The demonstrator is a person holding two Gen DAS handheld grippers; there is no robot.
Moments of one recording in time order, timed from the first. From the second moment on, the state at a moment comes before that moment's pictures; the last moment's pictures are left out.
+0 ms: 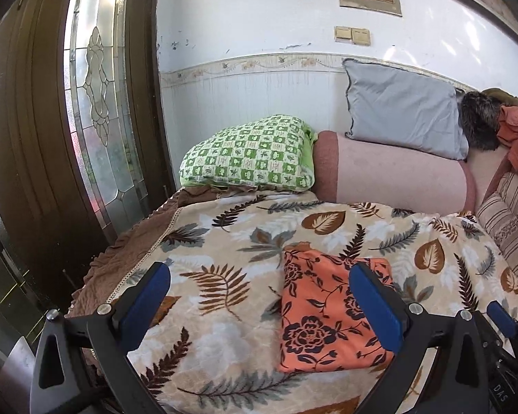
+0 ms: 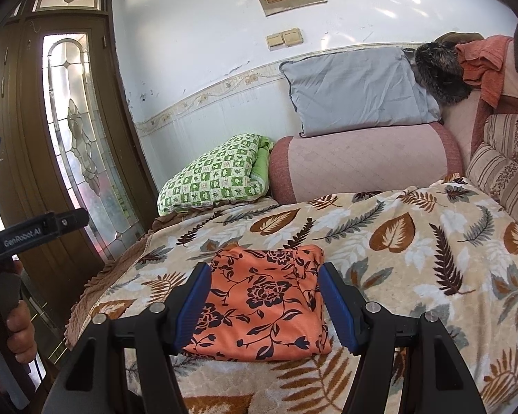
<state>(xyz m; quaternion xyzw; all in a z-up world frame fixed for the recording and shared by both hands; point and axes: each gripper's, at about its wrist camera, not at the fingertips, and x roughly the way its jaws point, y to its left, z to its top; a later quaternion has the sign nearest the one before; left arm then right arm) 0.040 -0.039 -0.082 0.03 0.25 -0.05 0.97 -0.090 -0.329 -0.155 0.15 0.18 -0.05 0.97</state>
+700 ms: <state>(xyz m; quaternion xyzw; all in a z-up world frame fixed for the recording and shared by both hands) 0.054 -0.009 -0.086 0.02 0.24 -0.03 0.97 -0.075 -0.295 -0.154 0.11 0.19 -0.02 0.98</state>
